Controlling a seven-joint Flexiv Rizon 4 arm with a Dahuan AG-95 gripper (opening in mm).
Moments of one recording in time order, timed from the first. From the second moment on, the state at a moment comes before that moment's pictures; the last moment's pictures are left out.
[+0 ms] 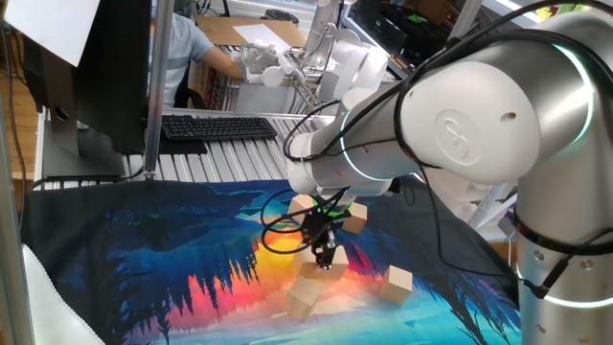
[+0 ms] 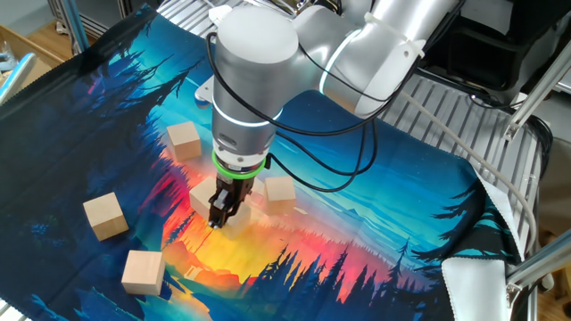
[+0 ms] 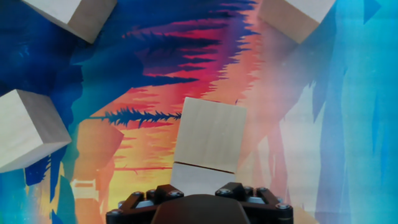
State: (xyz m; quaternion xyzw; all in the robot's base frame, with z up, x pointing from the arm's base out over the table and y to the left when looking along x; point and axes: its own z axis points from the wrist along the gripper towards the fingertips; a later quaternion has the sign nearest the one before) arm 0.575 -0.010 0.034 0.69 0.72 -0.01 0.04
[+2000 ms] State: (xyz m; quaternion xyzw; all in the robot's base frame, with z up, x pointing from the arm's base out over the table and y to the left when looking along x) arm 0.567 -0.019 0.095 0.25 0.97 -0.02 0.00
